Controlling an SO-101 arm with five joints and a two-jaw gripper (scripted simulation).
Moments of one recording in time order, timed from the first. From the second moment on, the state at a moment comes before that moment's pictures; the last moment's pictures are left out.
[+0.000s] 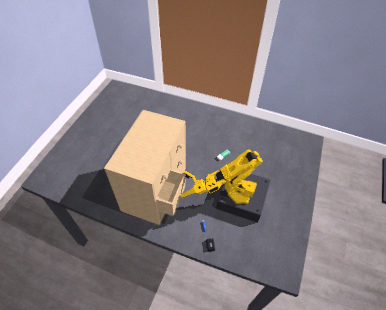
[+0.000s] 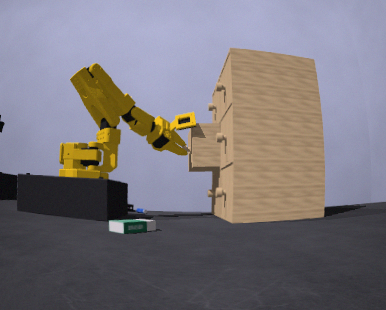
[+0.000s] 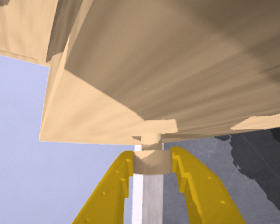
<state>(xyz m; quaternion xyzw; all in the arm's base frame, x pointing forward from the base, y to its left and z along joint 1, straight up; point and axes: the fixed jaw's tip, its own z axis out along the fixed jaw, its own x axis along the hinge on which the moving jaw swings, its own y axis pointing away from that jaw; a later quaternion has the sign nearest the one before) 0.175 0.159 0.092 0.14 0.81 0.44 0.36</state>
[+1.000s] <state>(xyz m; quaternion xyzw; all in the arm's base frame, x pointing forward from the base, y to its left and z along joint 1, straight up) 0.170 0.159 0.092 0.13 0.81 0.44 0.35</state>
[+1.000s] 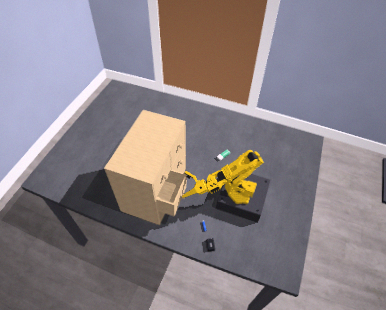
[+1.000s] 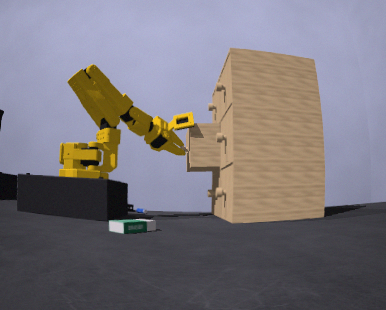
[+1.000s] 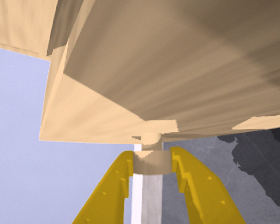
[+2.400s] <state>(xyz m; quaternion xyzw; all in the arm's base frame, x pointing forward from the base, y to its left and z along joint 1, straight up) 0.165 0.163 0.097 0.12 0.81 0.45 0.35</state>
